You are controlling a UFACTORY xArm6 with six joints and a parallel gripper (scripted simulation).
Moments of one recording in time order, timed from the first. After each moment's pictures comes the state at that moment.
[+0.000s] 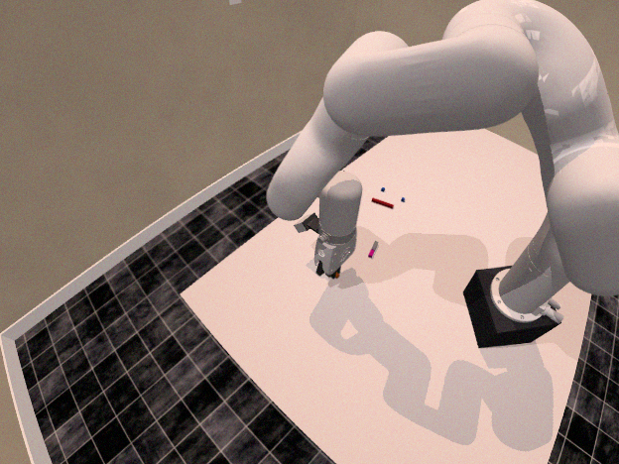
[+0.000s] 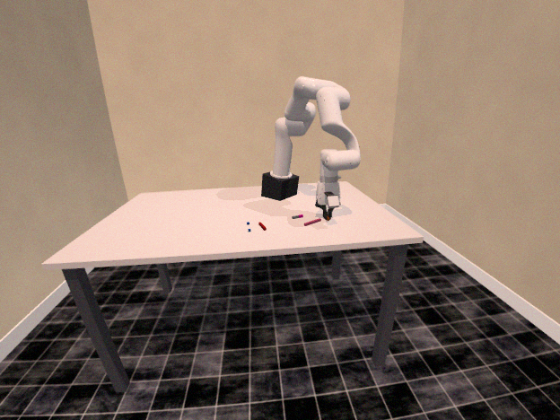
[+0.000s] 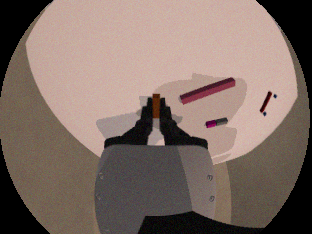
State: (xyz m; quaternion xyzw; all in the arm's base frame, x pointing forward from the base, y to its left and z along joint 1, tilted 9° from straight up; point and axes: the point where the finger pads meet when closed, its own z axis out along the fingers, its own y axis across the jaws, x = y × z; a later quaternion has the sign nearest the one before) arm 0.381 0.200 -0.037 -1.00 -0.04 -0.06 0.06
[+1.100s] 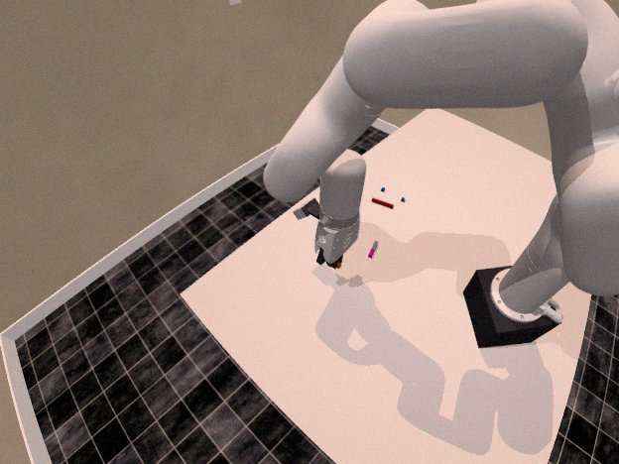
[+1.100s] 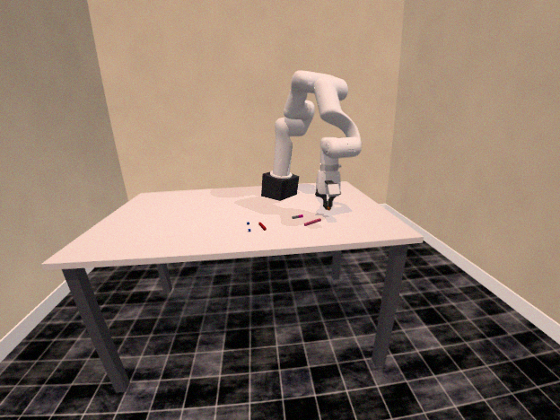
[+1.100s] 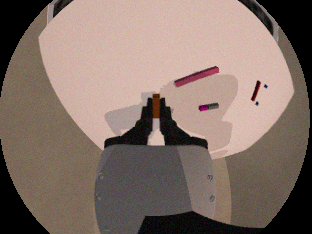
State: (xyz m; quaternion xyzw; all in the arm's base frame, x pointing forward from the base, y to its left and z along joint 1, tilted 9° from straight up) arm 0.375 0.194 0.011 -1.00 -0.04 -0.06 0.06
